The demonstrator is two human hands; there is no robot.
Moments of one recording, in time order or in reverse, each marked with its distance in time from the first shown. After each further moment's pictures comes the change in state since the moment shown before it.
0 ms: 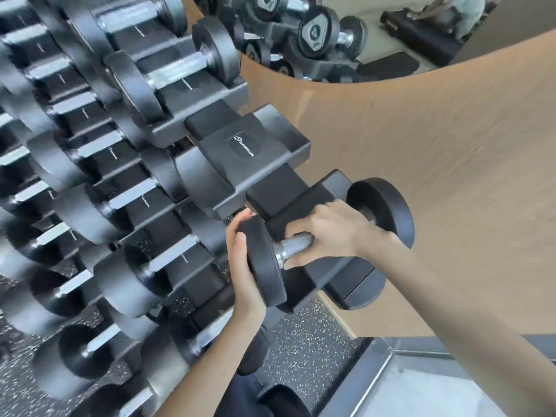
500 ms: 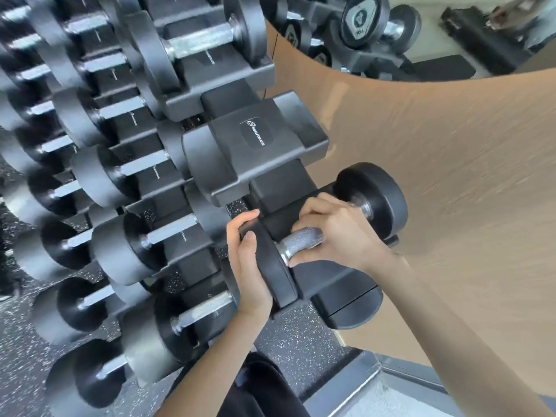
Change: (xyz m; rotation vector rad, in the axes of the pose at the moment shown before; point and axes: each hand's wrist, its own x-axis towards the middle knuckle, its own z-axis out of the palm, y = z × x) left_hand 0.003 -0.038 0.024 0.268 0.272 0.185; right_hand 0.001 0.033 0.012 0.205 0.210 -0.136
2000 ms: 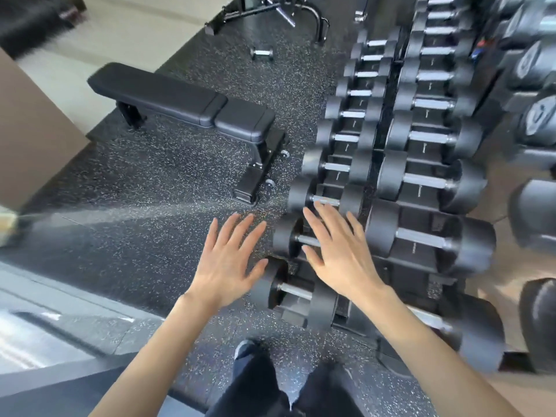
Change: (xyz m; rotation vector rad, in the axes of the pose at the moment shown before) left_hand -0.153 0.175 -0.455 1.823 0.070 -0.101; right_hand 0.040 -0.397 0.178 -0.104 -0.104 -0.550
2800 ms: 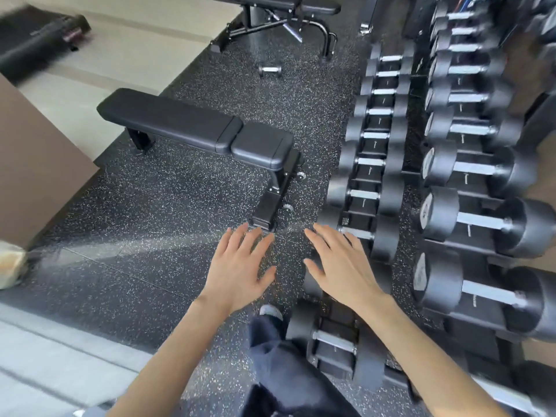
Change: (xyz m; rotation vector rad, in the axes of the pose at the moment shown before) left_hand 0.112 -0.144 -0.022 0.028 0.037 0.052; right_hand 0.172 -0.053 0.043 -0.050 -0.103 0.025
